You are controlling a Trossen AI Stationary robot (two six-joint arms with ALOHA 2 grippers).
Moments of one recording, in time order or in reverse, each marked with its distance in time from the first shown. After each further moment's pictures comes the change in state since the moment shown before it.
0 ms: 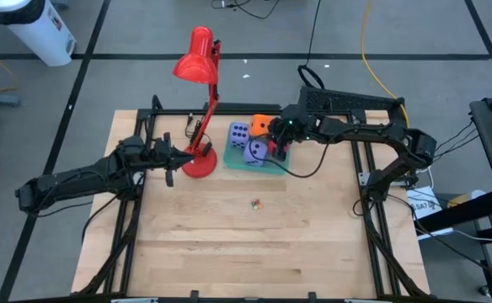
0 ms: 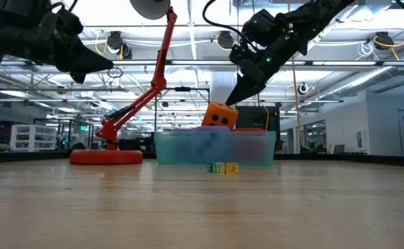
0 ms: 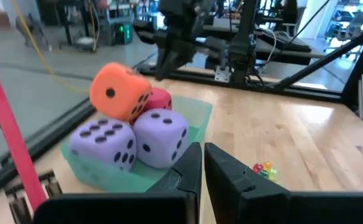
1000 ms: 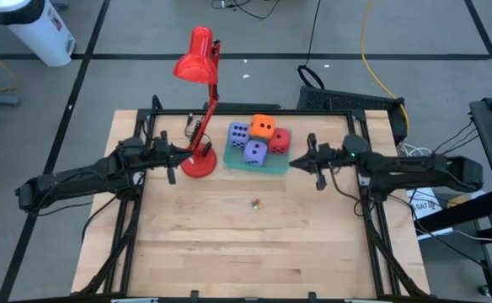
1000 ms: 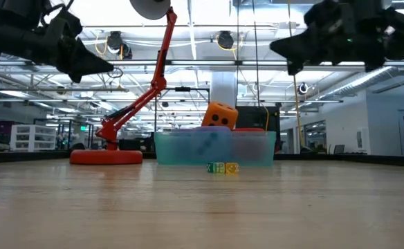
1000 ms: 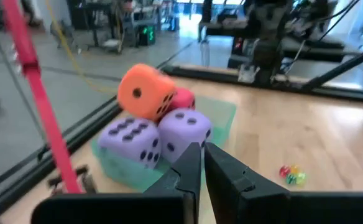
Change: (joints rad) left arm -0.025 -0.009 0.002 -0.011 -0.128 0.020; right arm 0.077 -0.584 -0.725 0.850 -0.381 0.215
